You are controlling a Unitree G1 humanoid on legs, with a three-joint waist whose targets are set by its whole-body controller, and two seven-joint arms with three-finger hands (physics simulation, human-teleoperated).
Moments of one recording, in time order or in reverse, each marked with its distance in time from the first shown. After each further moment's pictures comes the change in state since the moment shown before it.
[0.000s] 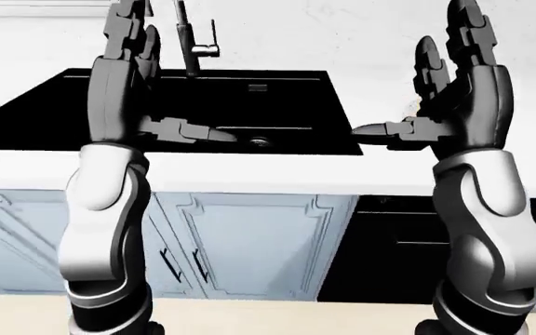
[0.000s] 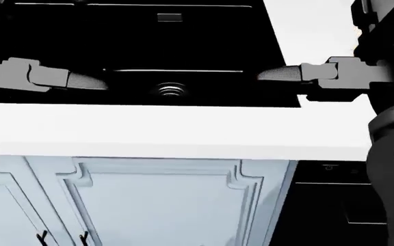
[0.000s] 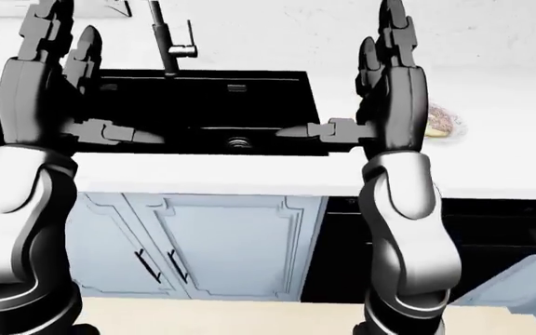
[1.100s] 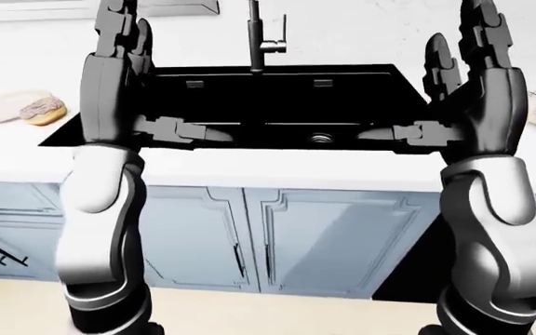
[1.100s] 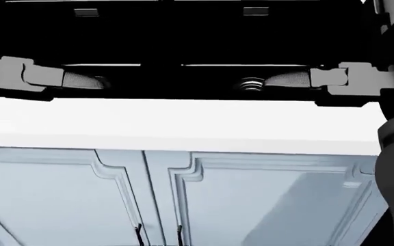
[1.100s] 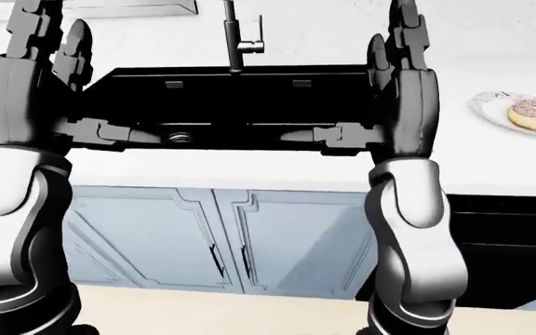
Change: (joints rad) left arm 0.003 0.001 0.006 -0.014 0.043 -0.020 -0.012; right arm 0.031 -0.005 -0.015 -0.033 -0.010 -0.030 0.015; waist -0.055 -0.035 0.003
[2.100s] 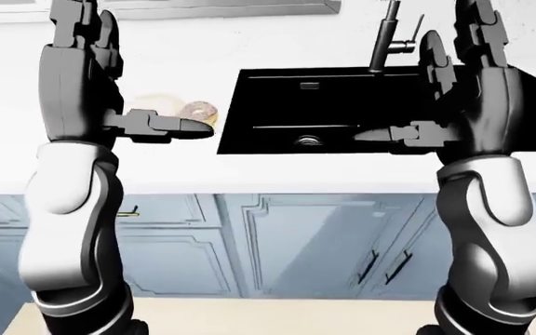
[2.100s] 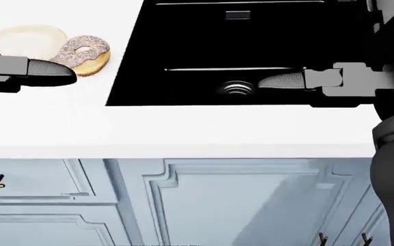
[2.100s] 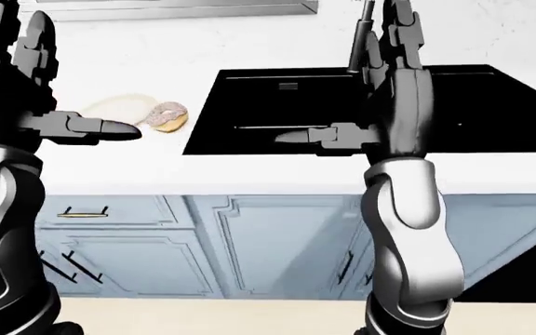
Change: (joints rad) left arm -0.005 0.079 0.056 -0.033 -0.050 0.062 0.051; right arm -0.003 0.010 0.013 -0.006 0.016 -0.012 0.000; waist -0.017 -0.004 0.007
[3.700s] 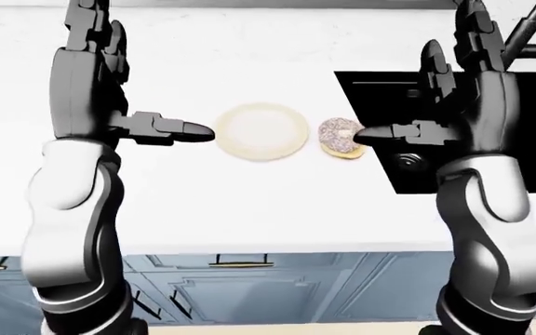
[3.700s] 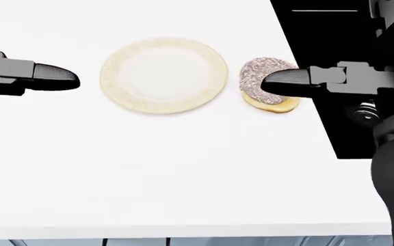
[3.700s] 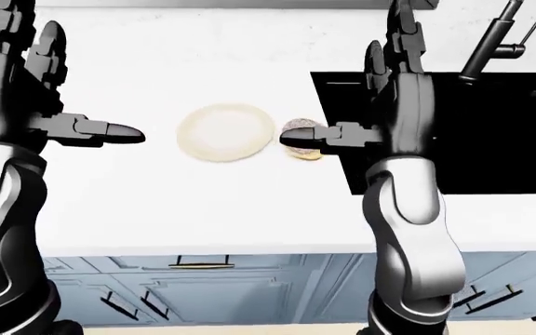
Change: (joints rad) left arm -0.010 0.007 -0.008 0.016 0.027 0.047 -0.037; right arm 0.004 -0.012 -0.014 0.032 0.035 0.013 -0.042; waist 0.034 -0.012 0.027
